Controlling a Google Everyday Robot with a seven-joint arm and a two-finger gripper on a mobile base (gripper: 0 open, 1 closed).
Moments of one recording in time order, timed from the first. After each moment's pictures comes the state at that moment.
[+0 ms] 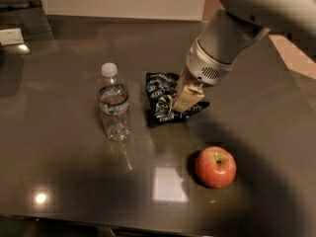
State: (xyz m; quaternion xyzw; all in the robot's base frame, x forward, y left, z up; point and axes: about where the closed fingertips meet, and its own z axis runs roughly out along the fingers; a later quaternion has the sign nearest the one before) arm 0.503 -0.056 0.884 -0.66 0.72 0.12 0.16
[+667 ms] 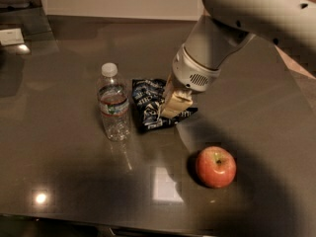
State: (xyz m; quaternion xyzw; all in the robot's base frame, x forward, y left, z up) arm 0.484 -0.026 0.880 -0.69 0.69 0.14 0.16
